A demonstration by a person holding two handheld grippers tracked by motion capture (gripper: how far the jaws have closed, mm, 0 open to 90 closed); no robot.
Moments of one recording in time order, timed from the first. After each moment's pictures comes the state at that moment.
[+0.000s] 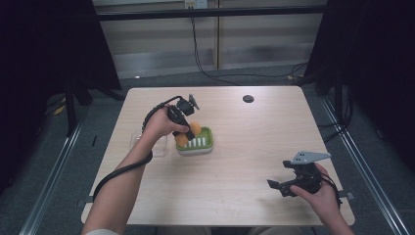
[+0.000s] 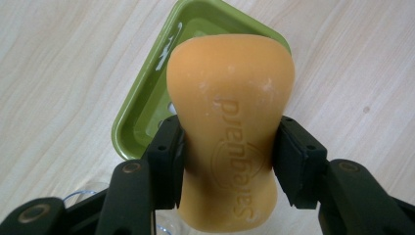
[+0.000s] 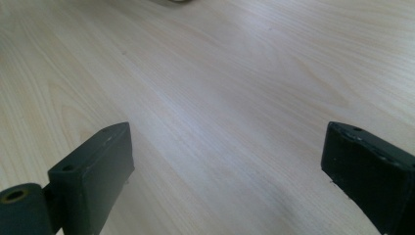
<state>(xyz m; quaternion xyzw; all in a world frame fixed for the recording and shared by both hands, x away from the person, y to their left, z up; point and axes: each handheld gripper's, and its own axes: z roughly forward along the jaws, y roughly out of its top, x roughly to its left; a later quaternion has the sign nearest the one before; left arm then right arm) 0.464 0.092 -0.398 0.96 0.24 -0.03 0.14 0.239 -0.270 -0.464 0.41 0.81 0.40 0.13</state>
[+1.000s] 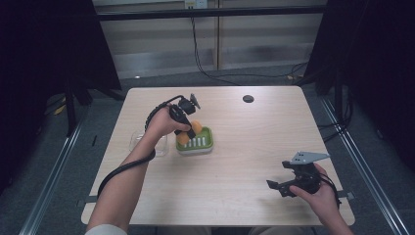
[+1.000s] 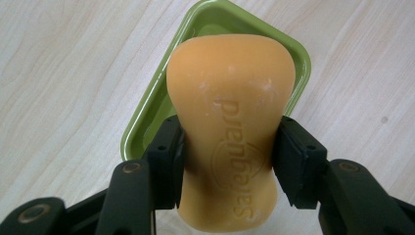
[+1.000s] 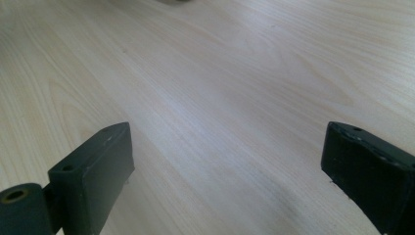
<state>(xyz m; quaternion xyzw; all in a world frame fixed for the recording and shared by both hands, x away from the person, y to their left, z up) 0.475 0.088 -0.408 0.96 0.25 -0.02 0.13 0.240 -0.269 -0.466 0.41 0.81 0.40 0.13</state>
